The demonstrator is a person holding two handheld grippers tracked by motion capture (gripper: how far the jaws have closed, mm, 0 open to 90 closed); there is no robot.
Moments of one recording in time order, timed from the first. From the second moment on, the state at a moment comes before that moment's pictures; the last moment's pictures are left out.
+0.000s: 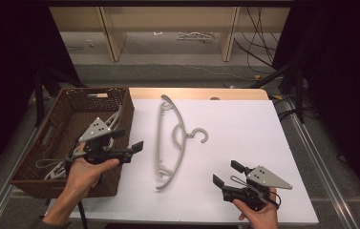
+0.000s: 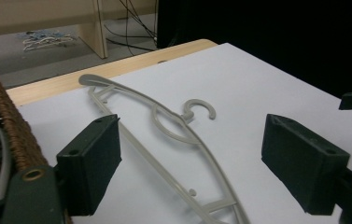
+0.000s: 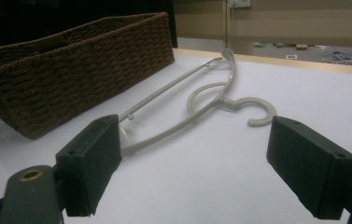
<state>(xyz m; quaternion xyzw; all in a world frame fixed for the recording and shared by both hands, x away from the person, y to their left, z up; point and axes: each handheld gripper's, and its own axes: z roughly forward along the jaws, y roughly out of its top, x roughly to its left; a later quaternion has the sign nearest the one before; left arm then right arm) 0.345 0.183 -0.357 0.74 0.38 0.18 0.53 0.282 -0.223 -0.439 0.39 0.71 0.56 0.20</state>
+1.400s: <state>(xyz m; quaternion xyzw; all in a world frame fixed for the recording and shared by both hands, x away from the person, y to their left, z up) 0.343 0.118 -0.396 0.79 0.33 0.16 0.48 0.282 -0.220 -0.437 0.38 0.71 0.57 0.19</state>
